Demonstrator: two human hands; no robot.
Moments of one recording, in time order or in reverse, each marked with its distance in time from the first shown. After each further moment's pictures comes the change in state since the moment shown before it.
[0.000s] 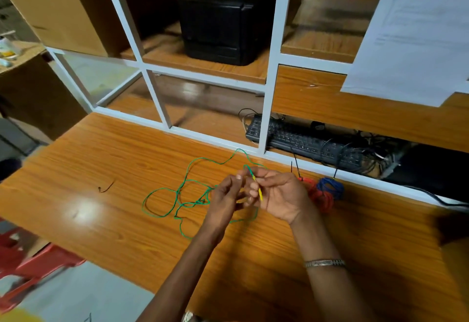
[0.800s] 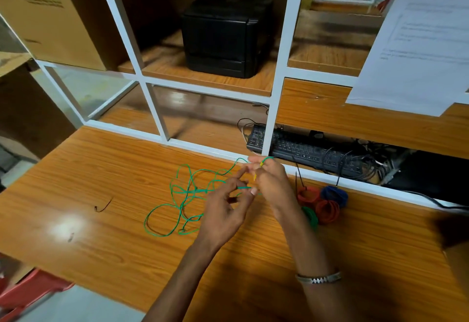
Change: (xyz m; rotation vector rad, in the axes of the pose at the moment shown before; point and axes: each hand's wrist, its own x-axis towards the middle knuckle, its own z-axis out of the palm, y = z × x) left_hand 0.016 0.023 -0.041 0.395 -0.019 0.496; right_hand 0.066 0.000 0.030 -0.690 0.846 -0.390
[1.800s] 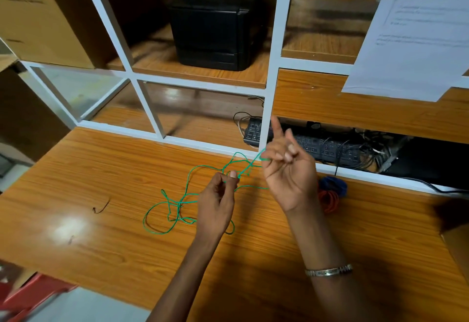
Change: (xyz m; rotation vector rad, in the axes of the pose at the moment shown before) left_hand 0.006 -0.018 0.000 -0.021 0.166 -0.191; right_hand -0.019 -0.042 -0.023 1.406 -0.438 0.116
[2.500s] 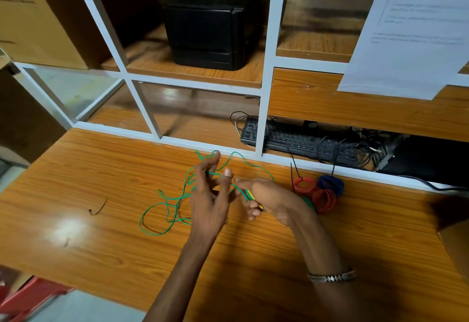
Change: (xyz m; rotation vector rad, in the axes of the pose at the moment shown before) left_hand -0.001 0.014 -0.003 -0.018 0.045 0.173; right_hand -0.011 0.021 -0.026 -1.441 0.307 0.528
